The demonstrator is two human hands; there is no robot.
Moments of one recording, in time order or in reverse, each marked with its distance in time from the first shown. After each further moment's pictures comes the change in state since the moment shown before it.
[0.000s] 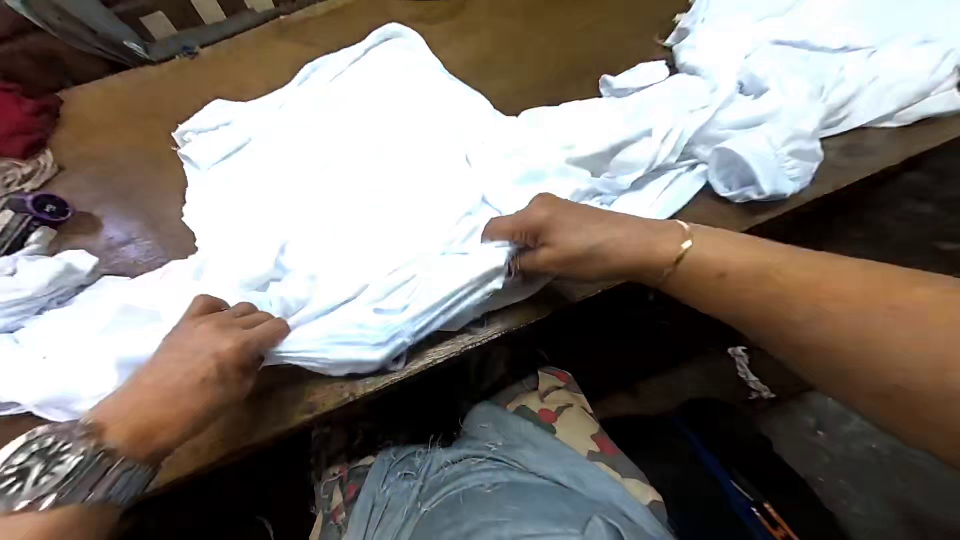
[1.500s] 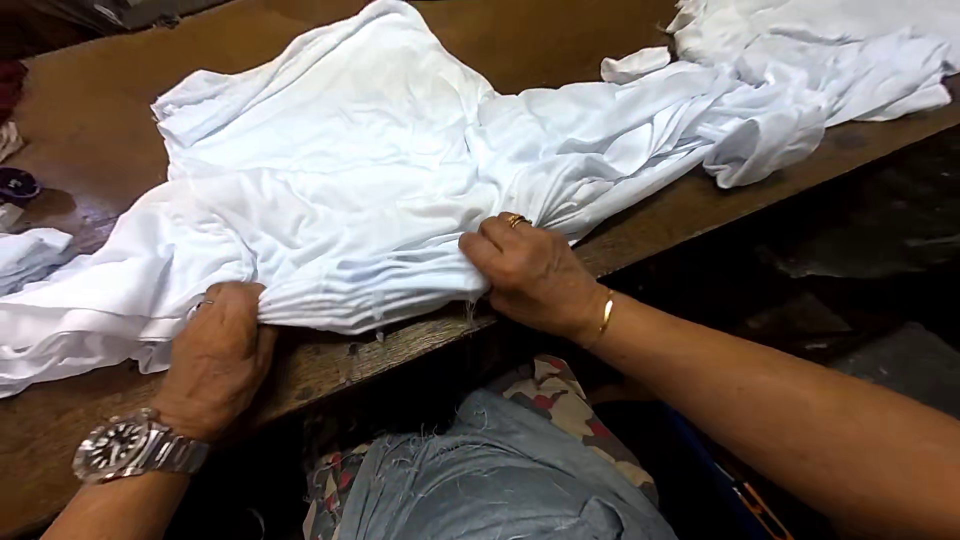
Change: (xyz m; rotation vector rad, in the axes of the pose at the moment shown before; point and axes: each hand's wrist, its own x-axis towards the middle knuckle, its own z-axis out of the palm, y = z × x) left_hand -0.018 0.016 0.056 0.030 0.225 -0.293; right_hand -0.013 -0.015 0.087 -0.539 0.431 -0.093
